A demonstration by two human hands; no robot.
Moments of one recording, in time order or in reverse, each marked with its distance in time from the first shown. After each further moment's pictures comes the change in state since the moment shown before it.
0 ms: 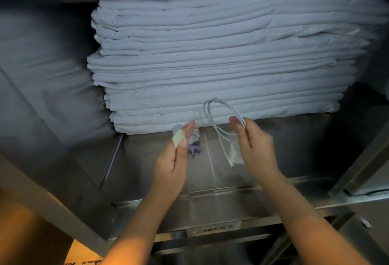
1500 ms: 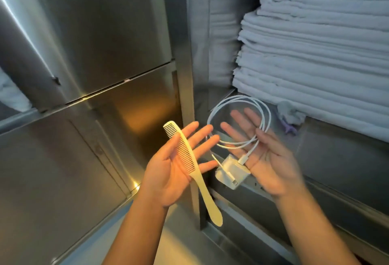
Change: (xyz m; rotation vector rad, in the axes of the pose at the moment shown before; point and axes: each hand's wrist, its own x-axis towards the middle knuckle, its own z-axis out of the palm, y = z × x) left_hand -0.152 0.107 -0.061 -0.965 0.628 -0.568; right_hand -0.083 -0.083 0.032 1.673 -1.182 0.789
